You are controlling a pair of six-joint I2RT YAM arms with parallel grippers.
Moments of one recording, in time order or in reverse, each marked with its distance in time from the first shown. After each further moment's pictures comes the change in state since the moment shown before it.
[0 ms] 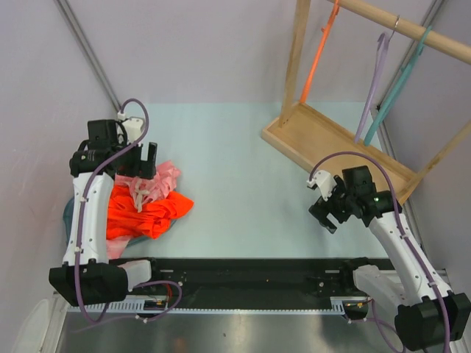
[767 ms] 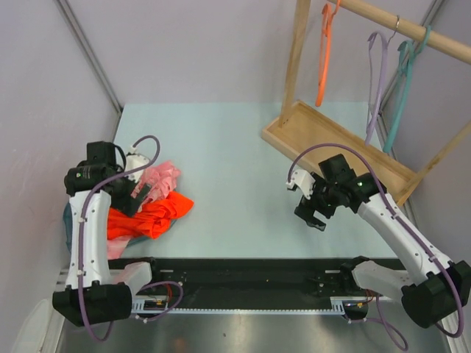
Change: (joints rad) left arm 0.014 -0.129 -0.082 -0.306 -0.179 0.341; right arm 0.213 0.153 0.164 -0.088 -0.027 -0.016
